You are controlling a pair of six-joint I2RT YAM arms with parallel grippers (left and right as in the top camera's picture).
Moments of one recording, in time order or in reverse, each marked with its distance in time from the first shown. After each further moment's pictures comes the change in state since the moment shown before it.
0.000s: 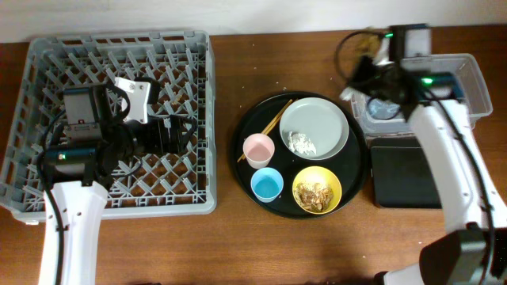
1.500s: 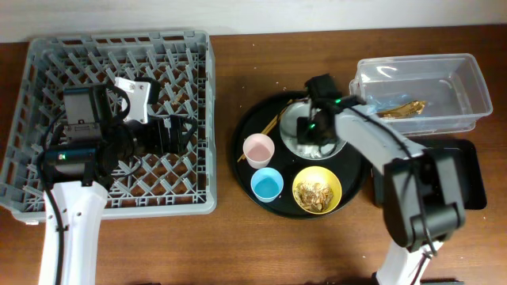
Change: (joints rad) left arm 0.000 0.000 0.000 0.000 0.003 0.000; right arm 0.237 0.285 -0.214 0.070 0.040 -0.232
